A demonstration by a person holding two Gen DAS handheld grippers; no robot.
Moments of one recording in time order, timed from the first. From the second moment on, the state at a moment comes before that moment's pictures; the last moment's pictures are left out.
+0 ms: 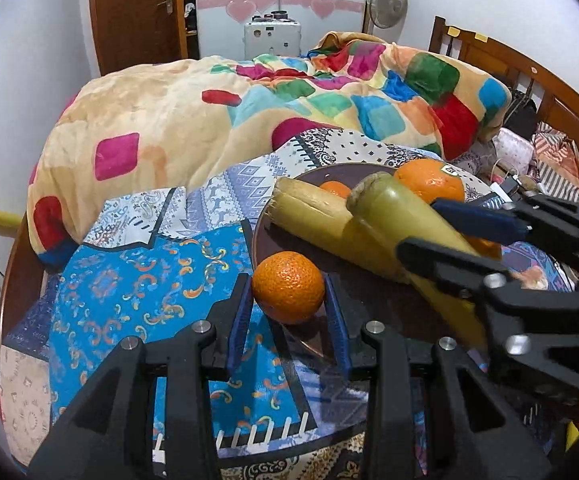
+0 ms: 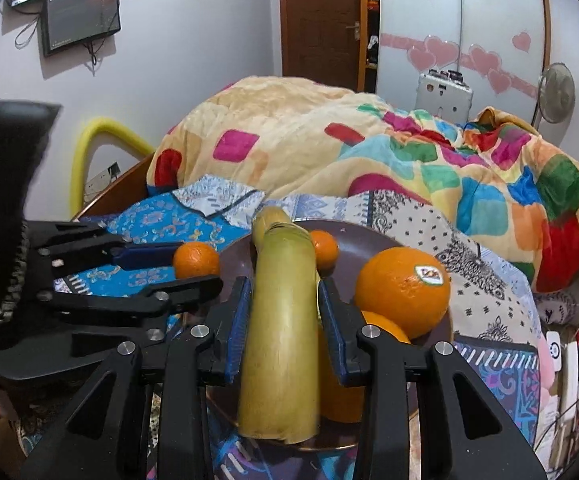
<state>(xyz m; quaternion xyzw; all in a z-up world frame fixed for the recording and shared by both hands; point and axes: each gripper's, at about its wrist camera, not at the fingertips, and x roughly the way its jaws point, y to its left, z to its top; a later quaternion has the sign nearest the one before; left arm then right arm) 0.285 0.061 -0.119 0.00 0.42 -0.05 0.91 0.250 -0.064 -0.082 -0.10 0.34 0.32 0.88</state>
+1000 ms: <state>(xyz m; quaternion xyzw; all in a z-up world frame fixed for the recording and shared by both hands) 0.214 0.068 -0.095 0.01 0.40 -0.03 0.92 0.210 -0.177 -0.092 -0.12 0.36 0.25 0.89</state>
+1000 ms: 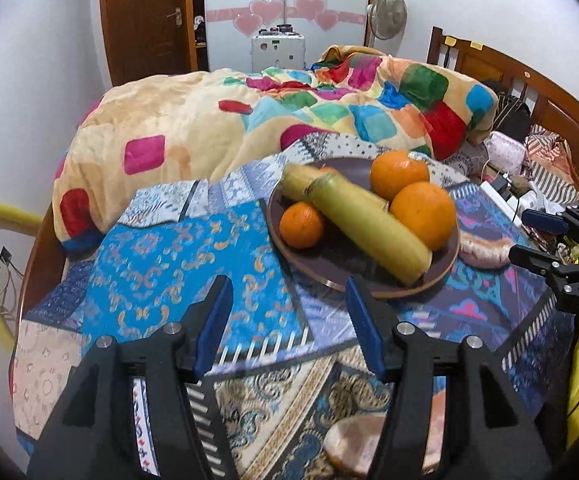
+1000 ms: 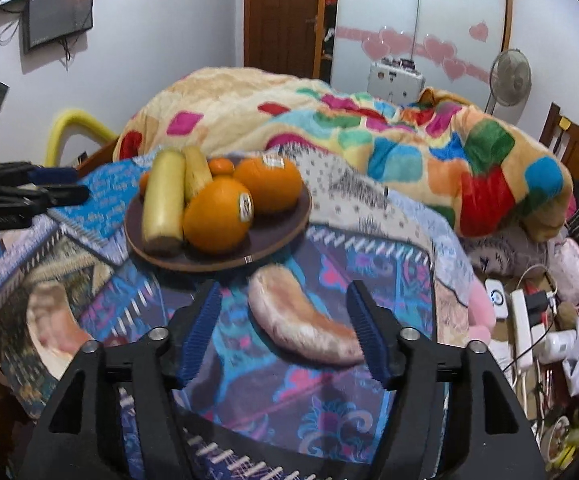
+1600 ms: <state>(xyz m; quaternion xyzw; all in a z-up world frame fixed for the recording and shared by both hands) 0.179 0.087 -0.119 0.00 0.43 -0.01 0.90 0.218 -0.180 -0.125 -0.15 0.42 0.26 0.86</state>
